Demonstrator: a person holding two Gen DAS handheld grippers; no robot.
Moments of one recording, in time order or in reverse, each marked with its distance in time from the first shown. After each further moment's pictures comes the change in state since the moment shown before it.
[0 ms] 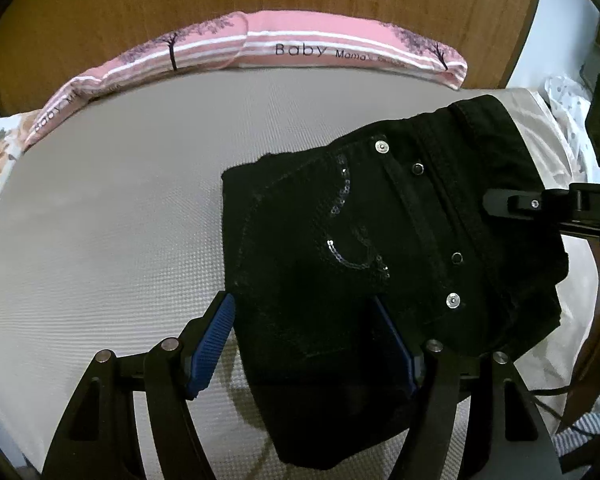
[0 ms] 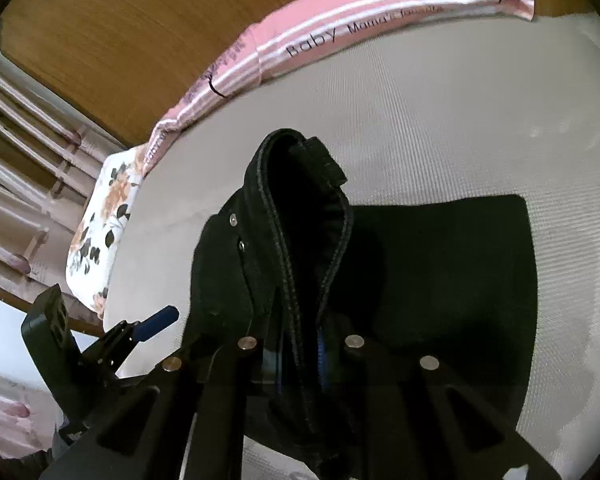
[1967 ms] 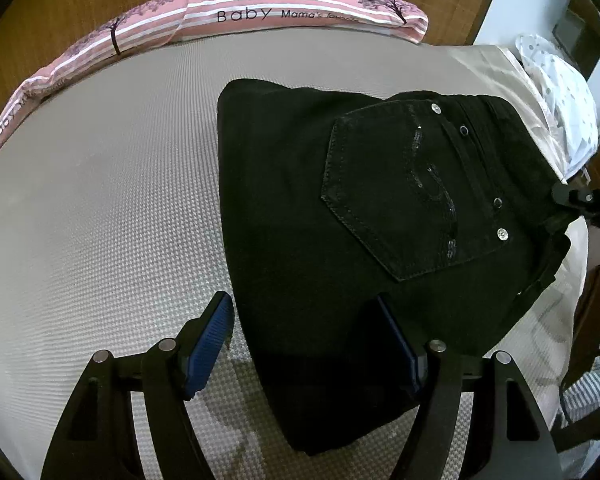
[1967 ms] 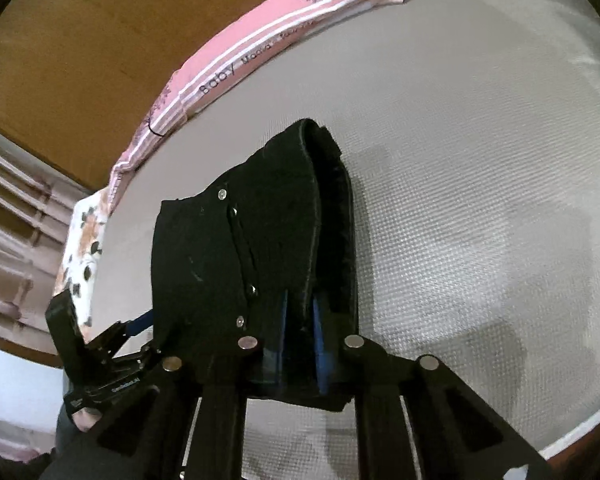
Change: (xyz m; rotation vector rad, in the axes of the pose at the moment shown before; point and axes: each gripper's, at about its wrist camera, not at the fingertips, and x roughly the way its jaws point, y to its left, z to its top) left arm 0.037 -0.038 -0.017 0.117 0.110 -0.083; right arm -0.086 -0.086 -0.059 0.170 -0.092 -0.141
